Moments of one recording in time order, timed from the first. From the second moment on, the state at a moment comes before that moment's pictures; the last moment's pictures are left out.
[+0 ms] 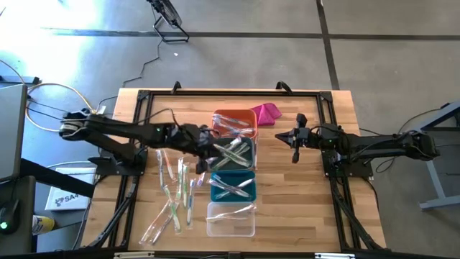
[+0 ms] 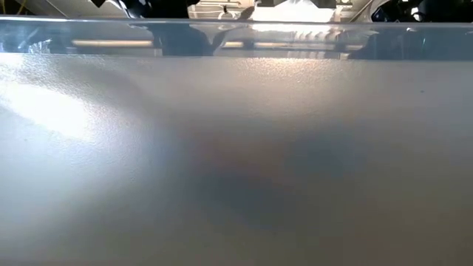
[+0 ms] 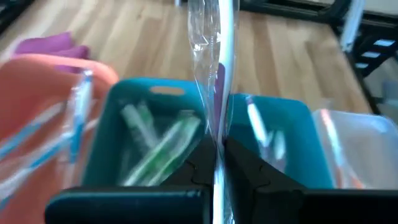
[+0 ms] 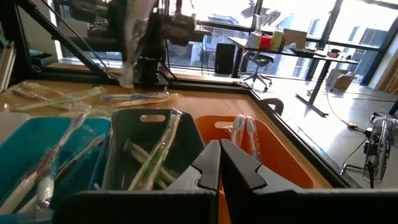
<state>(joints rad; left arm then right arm) -0.03 1.27 0.93 -0.19 -0.01 -0.16 -0.14 0.67 0.21 0.38 0.05 -0.13</state>
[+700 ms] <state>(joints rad) -0.20 1.44 0.93 0.01 -0.01 -0.40 -0.14 0.67 0.21 0.38 0.05 -0.13</state>
